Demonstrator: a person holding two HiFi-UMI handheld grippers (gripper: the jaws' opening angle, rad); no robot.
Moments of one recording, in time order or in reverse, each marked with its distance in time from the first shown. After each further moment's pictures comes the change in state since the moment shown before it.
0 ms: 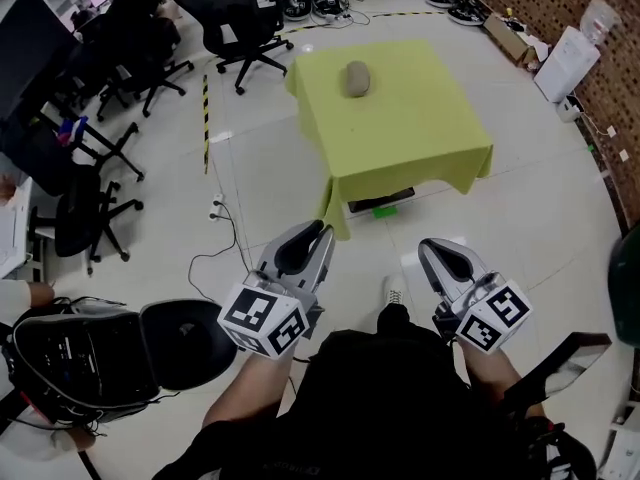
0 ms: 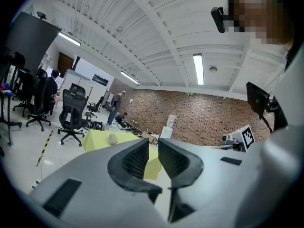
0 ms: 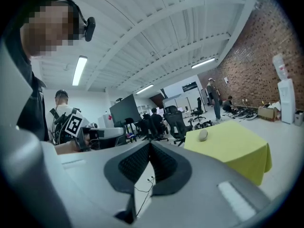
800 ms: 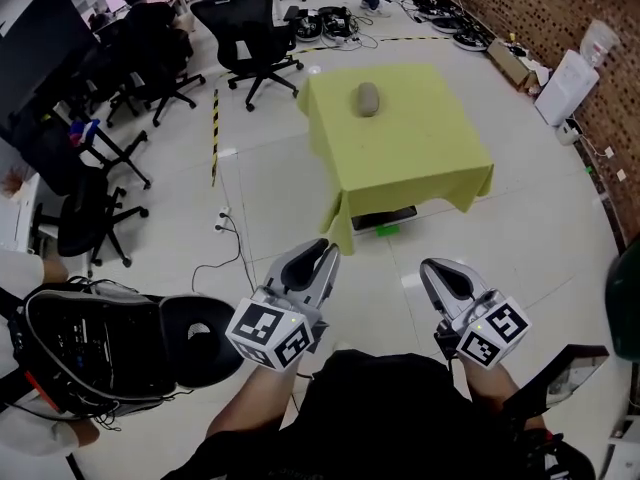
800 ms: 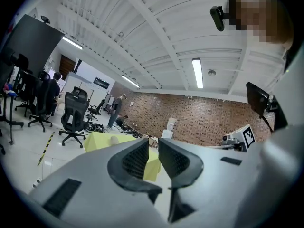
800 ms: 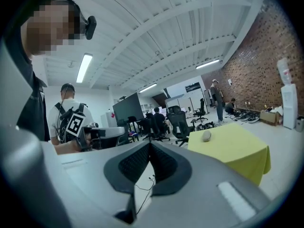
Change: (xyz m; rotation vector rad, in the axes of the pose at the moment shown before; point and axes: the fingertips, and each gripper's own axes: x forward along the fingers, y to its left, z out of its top) left arm -0.041 -0.003 0.012 -0.008 -0.036 0.006; right arm -0.005 0.044 0.006 -0.035 0.016 0.018
